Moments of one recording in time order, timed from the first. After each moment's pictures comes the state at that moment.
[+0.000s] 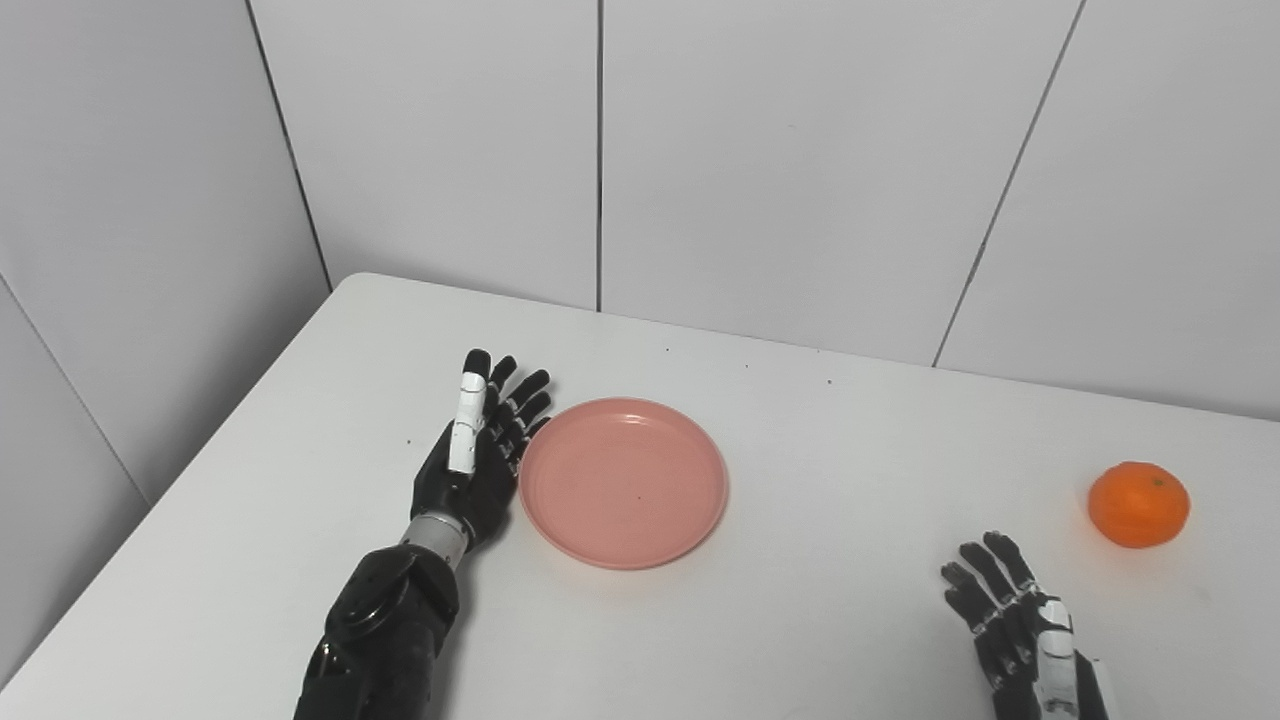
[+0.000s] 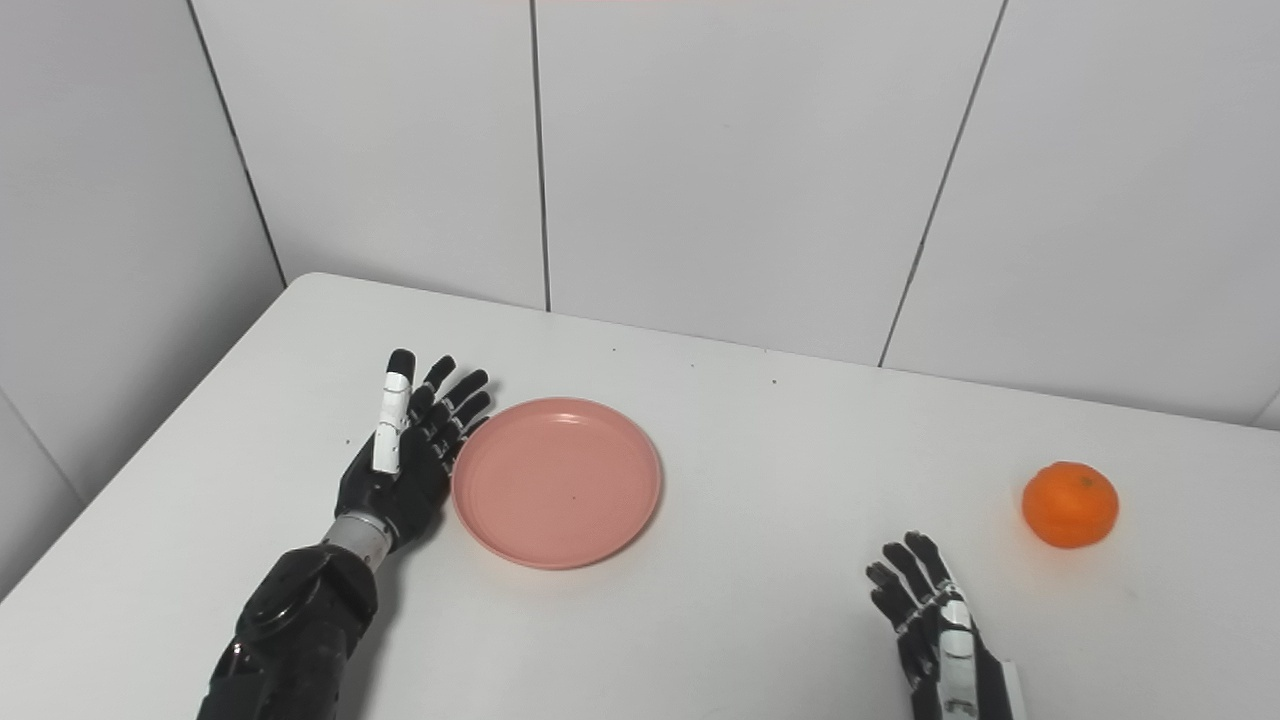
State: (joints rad) left arm -0.27 0.07 0.19 0.03 -0.47 0.34 -0.04; right arm 0.11 0.03 -0.01 -0.15 0.22 -0.05 0.11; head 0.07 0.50
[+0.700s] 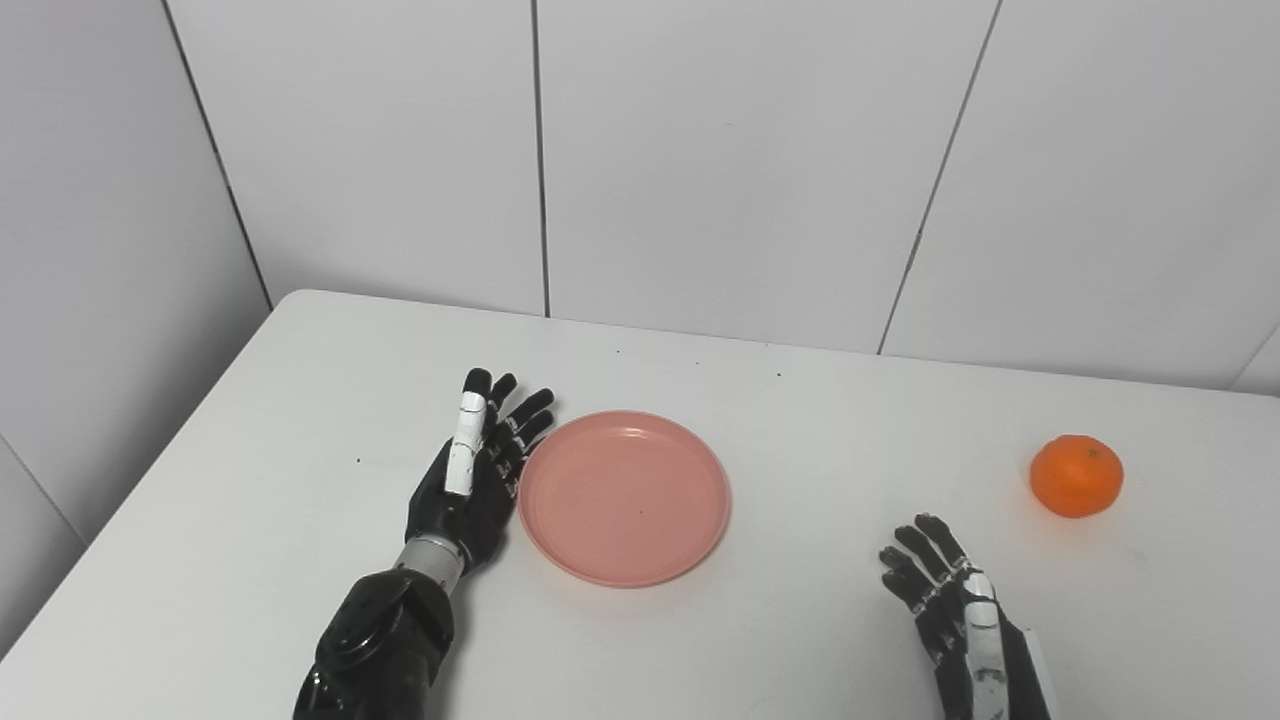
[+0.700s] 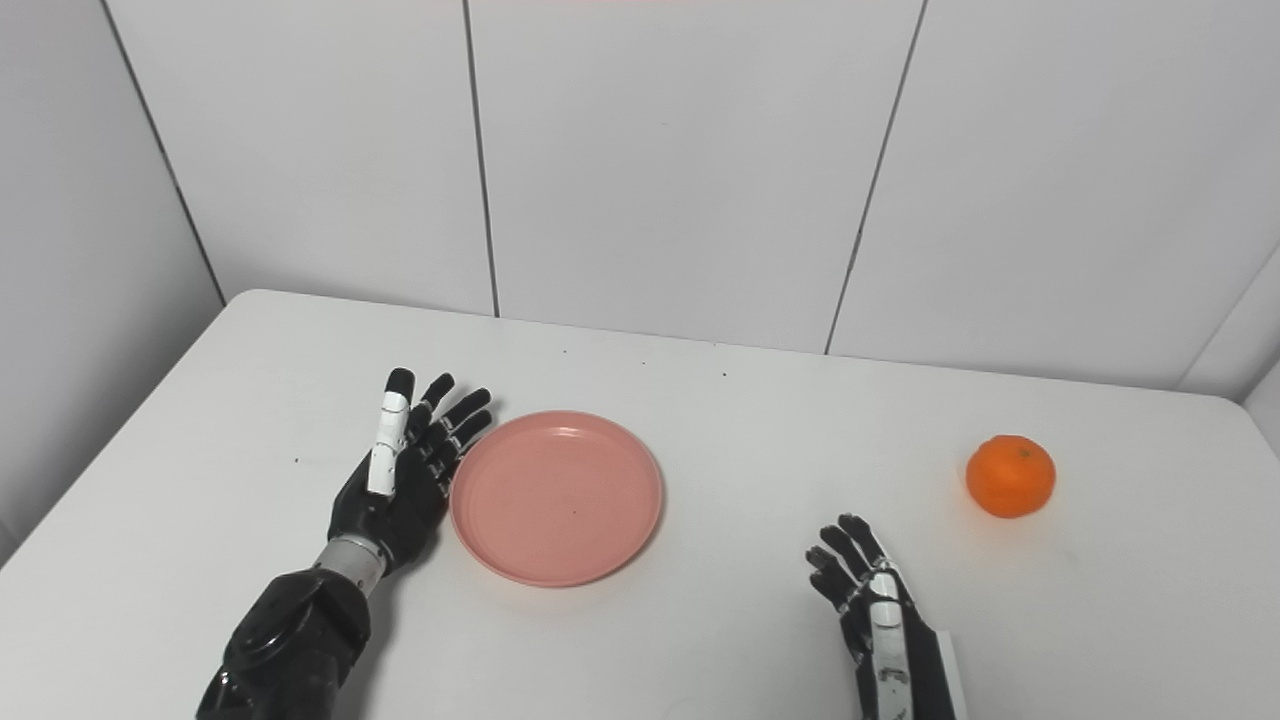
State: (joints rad) left arm -0.27 0.04 0.14 0.01 -0.44 0.37 -0.04; right arm 0.11 0.07 0.03 -0.15 0.17 -0.05 0.06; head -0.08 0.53
